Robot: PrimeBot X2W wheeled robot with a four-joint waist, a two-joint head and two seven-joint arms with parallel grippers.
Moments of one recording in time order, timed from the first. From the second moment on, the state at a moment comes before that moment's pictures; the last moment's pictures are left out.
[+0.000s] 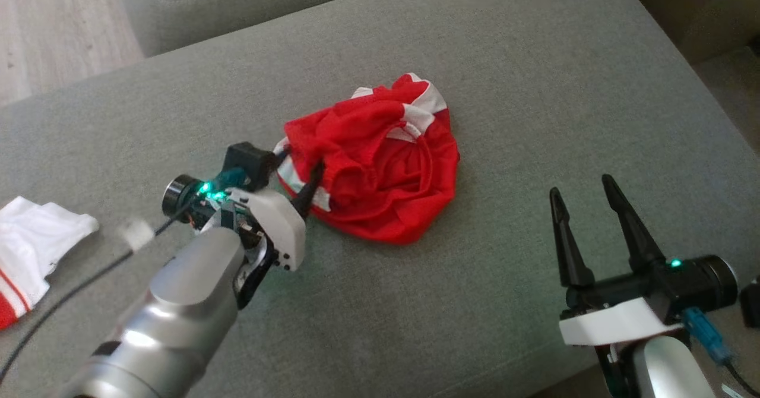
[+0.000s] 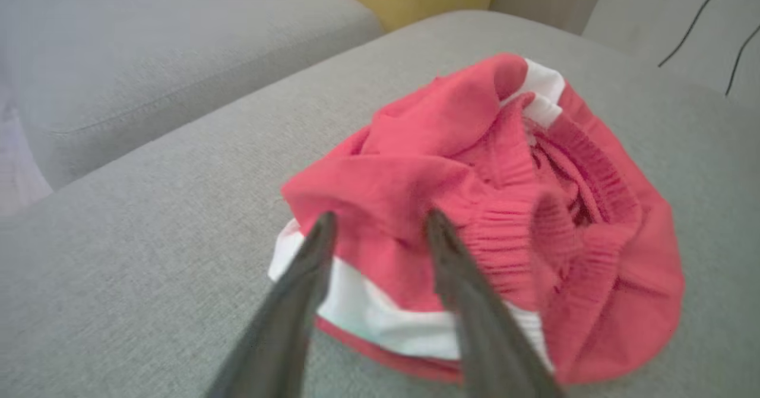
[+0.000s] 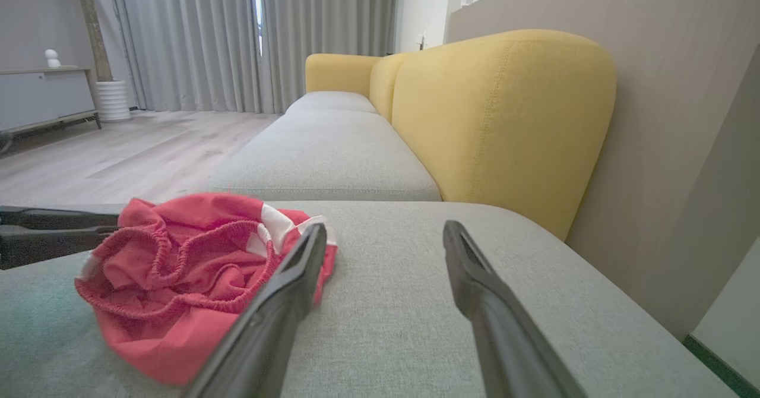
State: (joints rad) left arm -0.74 0.21 -0.90 0.82 -0.67 -0.10 0.00; right arm -0.01 -0.05 0.10 0.06 -0.02 0.12 -0.25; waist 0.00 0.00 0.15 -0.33
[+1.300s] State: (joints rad) left arm 0.15 0.06 -0.35 0.05 -0.18 0.13 -0.25; right arm 0.21 -0.04 -0.03 0.08 0.05 0.12 -0.25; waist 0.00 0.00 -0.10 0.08
